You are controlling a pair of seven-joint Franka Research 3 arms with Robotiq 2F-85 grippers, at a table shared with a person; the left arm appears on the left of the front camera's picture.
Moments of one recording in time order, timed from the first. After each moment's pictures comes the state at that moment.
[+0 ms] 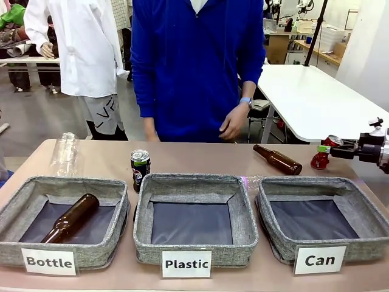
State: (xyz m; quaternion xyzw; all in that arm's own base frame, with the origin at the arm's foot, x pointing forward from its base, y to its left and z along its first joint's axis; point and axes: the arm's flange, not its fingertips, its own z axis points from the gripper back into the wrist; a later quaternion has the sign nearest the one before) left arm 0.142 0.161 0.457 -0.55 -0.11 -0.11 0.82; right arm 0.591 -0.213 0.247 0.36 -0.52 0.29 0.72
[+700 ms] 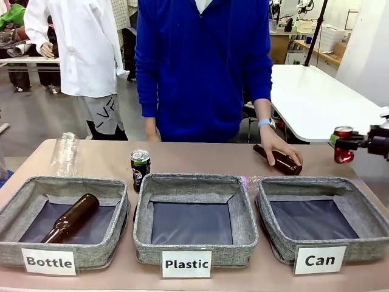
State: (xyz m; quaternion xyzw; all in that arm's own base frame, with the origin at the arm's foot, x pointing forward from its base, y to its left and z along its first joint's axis) left arm 0.142 0.161 0.457 -0.55 -0.11 -0.11 0.82; right arm 0.581 -0.230 0.303 0.36 -0.54 0.31 0.69
